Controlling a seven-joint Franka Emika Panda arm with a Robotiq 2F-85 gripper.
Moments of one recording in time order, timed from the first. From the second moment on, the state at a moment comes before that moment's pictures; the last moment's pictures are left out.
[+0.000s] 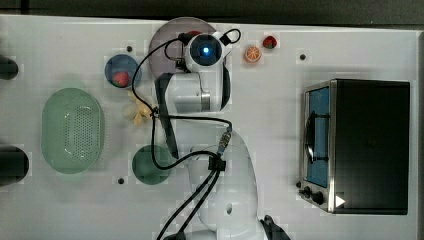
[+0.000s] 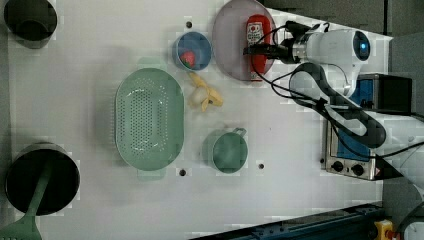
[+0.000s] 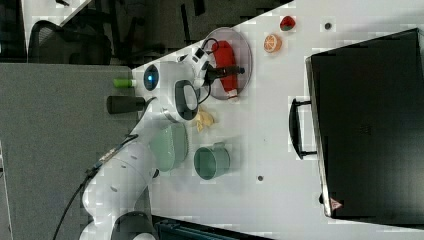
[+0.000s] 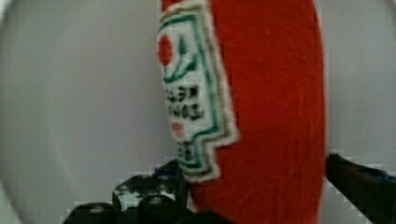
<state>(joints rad) -0.07 0.86 0.15 -1.63 -0.08 1.02 -0.64</state>
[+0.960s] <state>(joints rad) -0.06 0.85 0.15 -1.57 -0.09 1.00 -0.64</state>
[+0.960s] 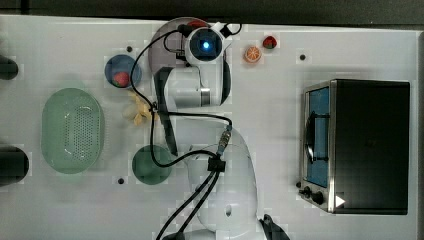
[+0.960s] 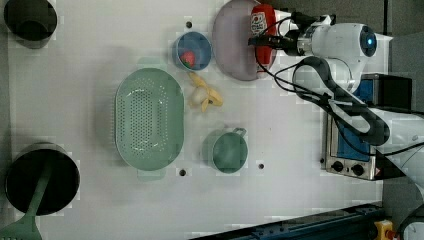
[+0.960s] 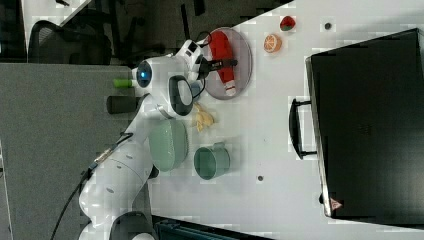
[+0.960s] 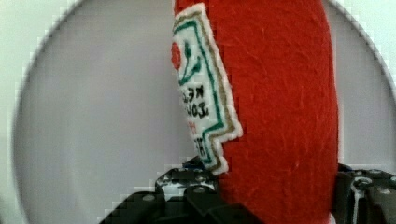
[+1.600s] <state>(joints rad) -0.09 0.55 0.14 -1.54 0.00 0.45 -0.64</state>
